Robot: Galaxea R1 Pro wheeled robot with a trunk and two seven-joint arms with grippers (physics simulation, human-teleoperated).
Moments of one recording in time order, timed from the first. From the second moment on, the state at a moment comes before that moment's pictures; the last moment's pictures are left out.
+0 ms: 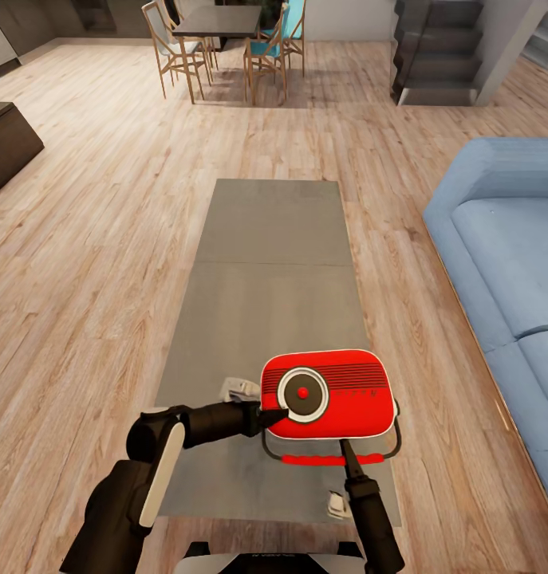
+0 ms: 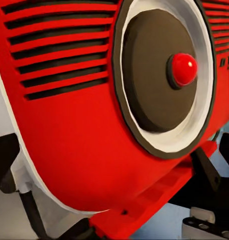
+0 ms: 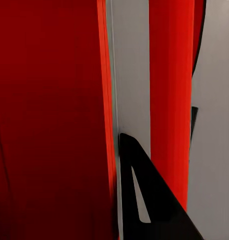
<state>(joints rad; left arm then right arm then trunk) -0.40 -0.11 -0.11 -1.53 0.14 0.94 -0.66 -0.41 -0.30 1.26 -0.92 0.65 0.67 -1.26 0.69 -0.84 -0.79</state>
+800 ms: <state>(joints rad) -0.41 -0.17 -0.18 -1.54 0.27 1.03 -0.67 -0.41 -0.30 1.26 -0.86 0.64 1.03 -1.16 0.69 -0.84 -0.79</state>
